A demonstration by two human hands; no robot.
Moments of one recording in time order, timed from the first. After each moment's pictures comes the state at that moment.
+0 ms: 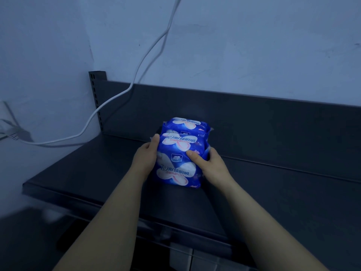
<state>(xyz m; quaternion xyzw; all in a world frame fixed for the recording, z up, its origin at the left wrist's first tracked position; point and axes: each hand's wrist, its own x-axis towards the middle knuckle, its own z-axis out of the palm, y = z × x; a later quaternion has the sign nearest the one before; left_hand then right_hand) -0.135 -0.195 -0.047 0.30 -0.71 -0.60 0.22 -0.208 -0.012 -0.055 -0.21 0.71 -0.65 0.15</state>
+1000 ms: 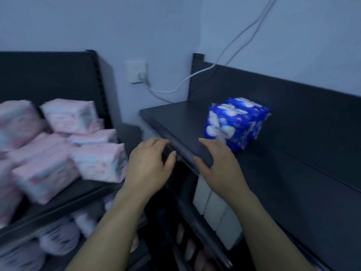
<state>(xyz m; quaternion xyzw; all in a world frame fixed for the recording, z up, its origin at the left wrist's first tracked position) 0.089 0.010 -0.060 0.44 -0.83 -0.05 0.35 -0.086 0.084 -0.059 -0.64 0.67 -0.38 -0.06</state>
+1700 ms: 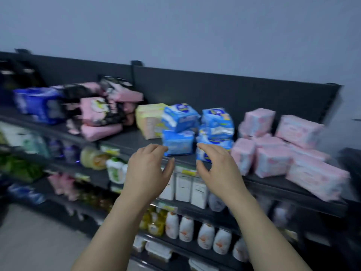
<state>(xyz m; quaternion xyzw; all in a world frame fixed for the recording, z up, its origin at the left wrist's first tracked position) 0.493 0.249 -0.052 0.77 -0.52 0.17 0.33 0.340 0.141 -0.046 -0.88 0.30 -0.36 0.10</state>
